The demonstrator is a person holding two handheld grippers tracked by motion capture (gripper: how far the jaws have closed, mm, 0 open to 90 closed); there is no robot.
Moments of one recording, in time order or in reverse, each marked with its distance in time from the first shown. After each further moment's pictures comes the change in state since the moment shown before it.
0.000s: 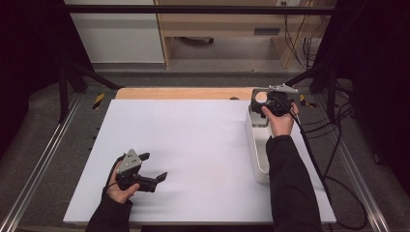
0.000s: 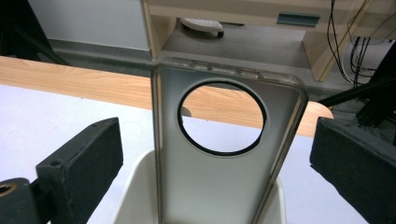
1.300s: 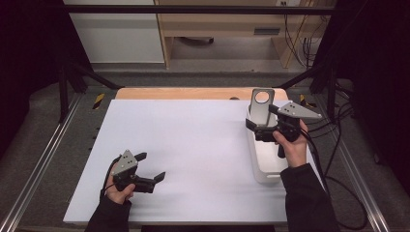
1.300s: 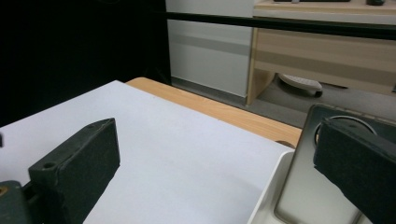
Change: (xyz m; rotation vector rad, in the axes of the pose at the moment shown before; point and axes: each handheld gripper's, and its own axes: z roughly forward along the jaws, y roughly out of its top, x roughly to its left) left arm -0.001 -0.001 -0.008 -0.053 0.014 -0.026; right arm 0.031 -0.016 -0.124 -0.220 0.434 -0.100
